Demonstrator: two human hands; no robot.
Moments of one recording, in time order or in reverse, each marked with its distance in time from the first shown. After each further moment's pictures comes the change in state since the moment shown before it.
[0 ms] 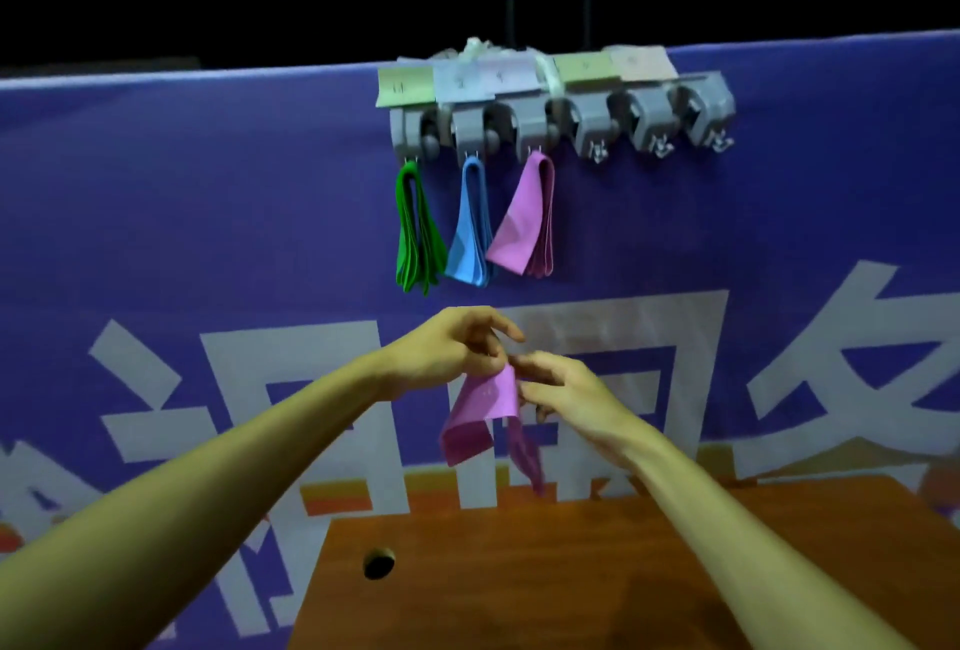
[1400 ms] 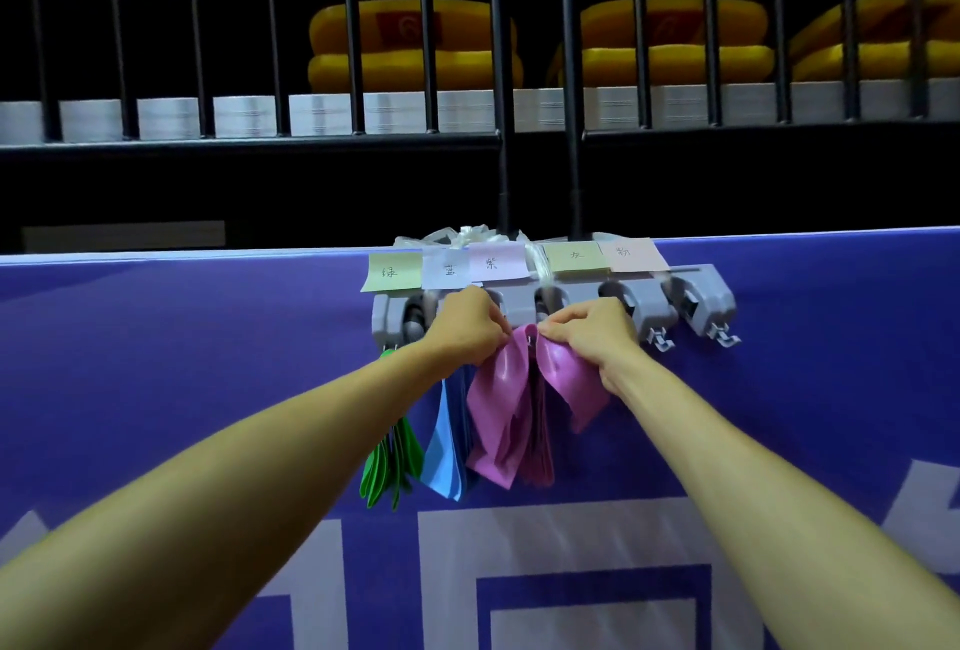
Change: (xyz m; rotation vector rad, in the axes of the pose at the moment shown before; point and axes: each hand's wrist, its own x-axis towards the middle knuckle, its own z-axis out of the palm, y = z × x) left_hand 0.167 0.113 -0.091 0.431 0.590 0.038; right_hand 0.175 -0.132 -0.140 -0.097 0.608 -0.050
